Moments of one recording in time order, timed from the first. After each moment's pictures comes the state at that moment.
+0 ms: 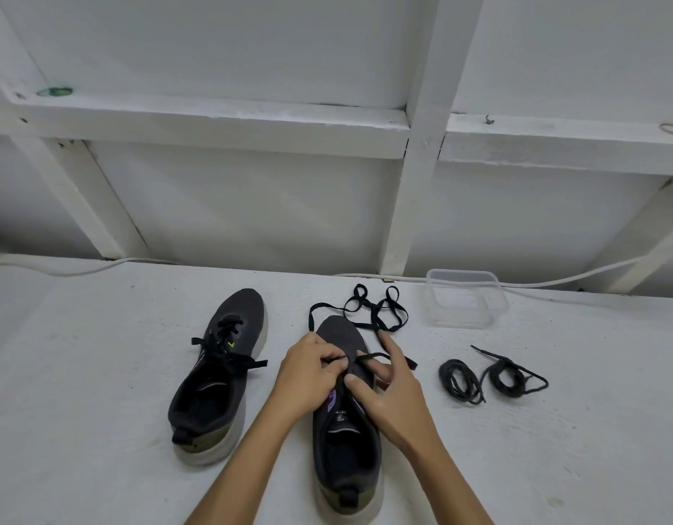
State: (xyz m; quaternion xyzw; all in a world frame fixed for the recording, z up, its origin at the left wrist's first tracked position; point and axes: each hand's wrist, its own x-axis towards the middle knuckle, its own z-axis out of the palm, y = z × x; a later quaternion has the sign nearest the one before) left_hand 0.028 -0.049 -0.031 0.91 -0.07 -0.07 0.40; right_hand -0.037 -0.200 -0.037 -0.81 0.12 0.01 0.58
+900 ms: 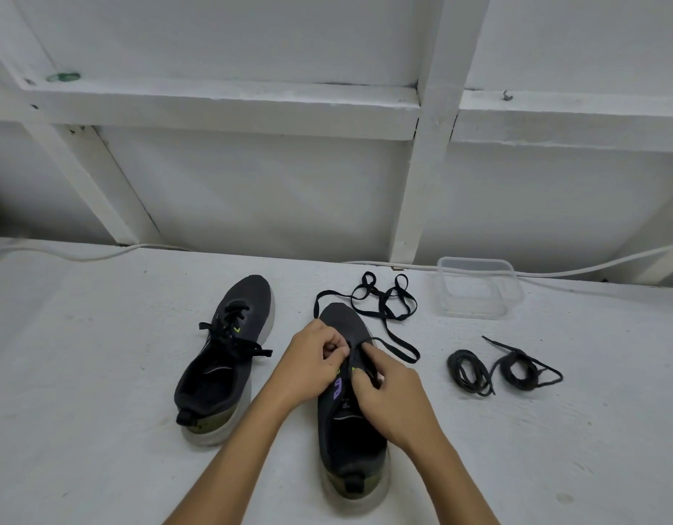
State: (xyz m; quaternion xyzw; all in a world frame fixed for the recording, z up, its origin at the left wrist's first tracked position) left_hand 0.023 -0.042 -0.024 0.90 -0.13 -0.08 0.41; right_hand -0.043 -0.195 -0.024 -0.86 0.09 0.05 0.51
